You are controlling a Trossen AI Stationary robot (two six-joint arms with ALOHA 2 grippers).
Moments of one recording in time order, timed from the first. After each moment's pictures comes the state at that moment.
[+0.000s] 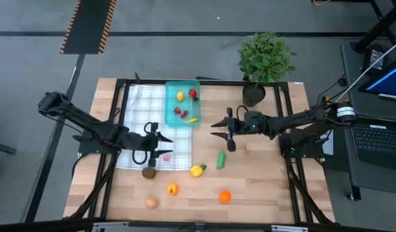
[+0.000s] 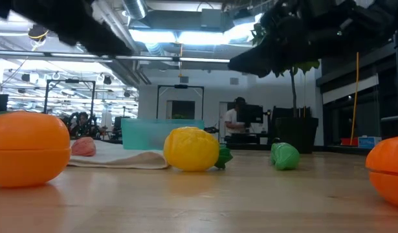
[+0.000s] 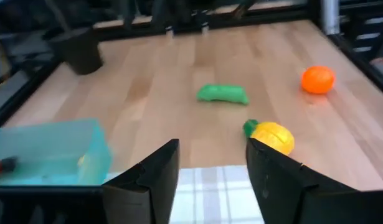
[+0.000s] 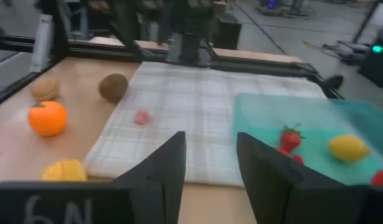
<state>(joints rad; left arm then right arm) -0.37 0.98 0.46 0.10 -0.42 -0.08 -0.06 1.38 0.52 0.64 -0.05 -0.11</state>
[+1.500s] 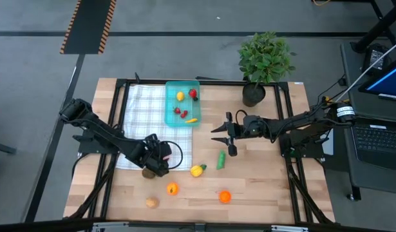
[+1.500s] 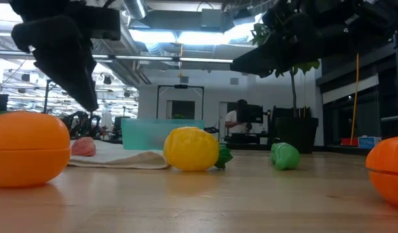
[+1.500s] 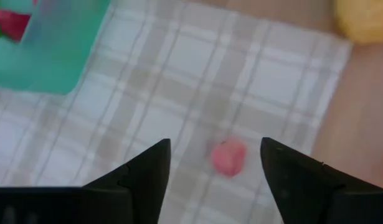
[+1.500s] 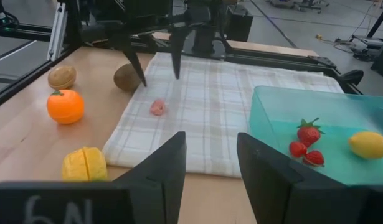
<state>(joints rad) -0.48 1.50 0.92 -0.74 -0.49 -0.82 0.01 1.38 0.52 0.60 -0.03 -0.11</state>
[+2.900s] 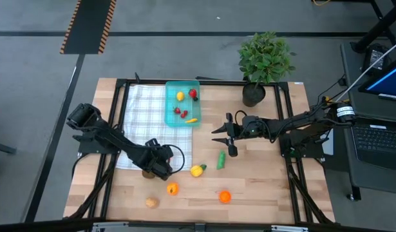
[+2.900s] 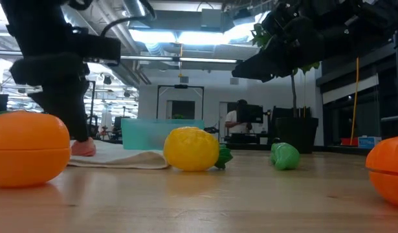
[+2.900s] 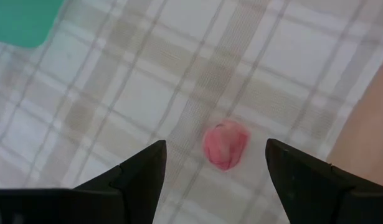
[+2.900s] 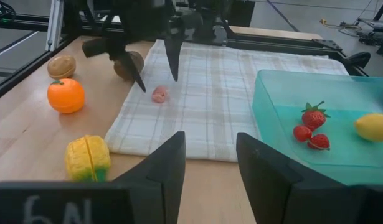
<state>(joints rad) -0.48 1.64 0.92 -0.71 -0.44 -0.96 0.01 1.38 0.52 0.55 -0.03 -0.08</state>
